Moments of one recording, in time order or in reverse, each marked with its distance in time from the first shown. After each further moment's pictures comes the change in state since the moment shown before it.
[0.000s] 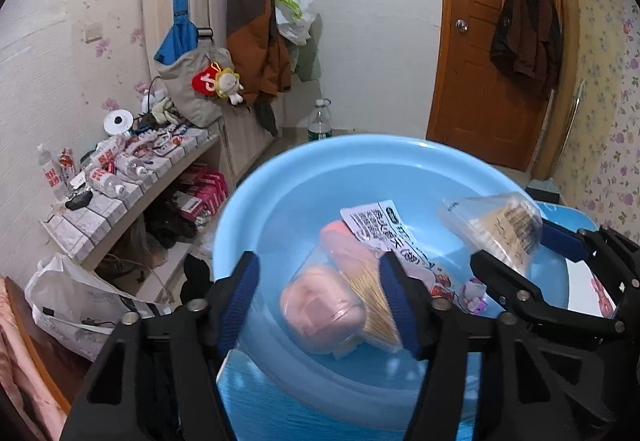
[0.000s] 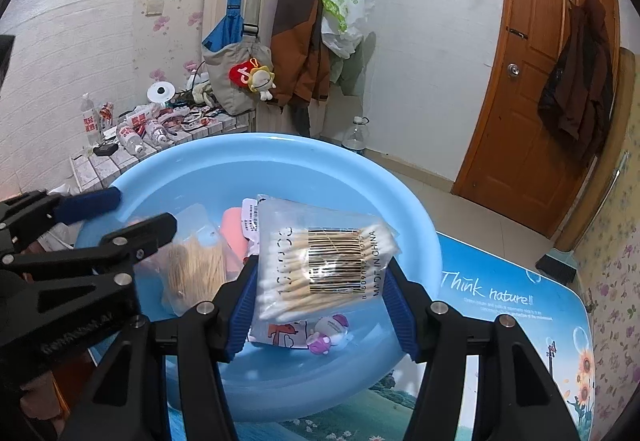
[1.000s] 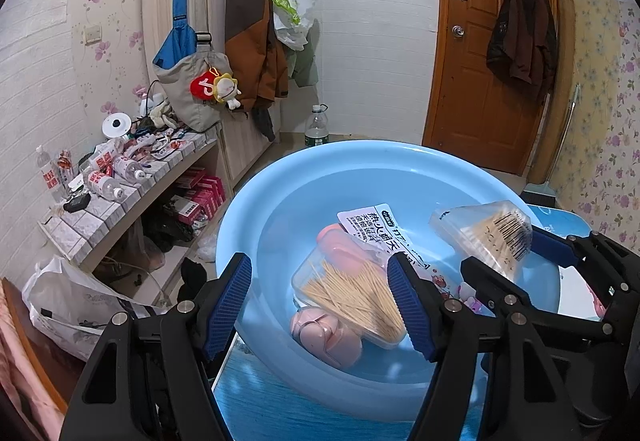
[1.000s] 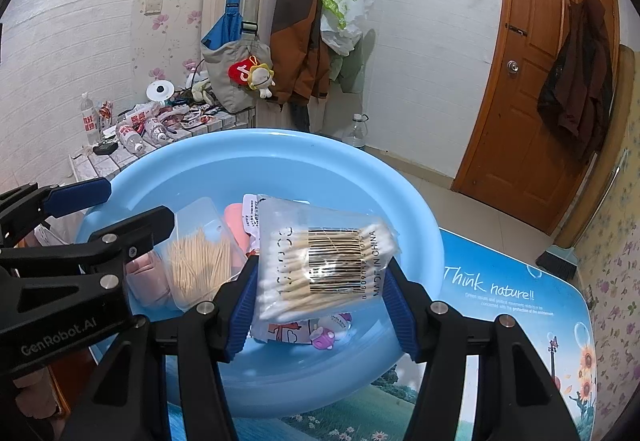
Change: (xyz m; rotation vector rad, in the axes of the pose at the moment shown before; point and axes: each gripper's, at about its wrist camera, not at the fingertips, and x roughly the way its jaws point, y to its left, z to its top) left arm -0.005 -0.001 -0.002 0.001 -0.012 -0.010; right arm -0.001 -0.004 -0.001 0.000 0.010 0.003
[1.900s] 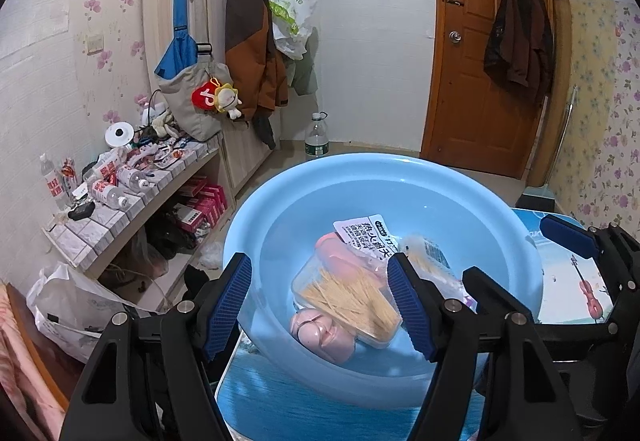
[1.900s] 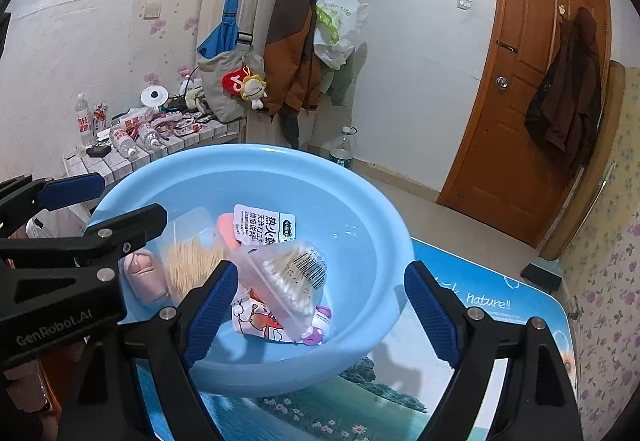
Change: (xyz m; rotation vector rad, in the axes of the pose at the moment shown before) left arm -0.017 -0.007 0.004 0.011 -0.028 0.006; right arm -0.026 -0.001 0.006 -0.025 -0.045 -0.054
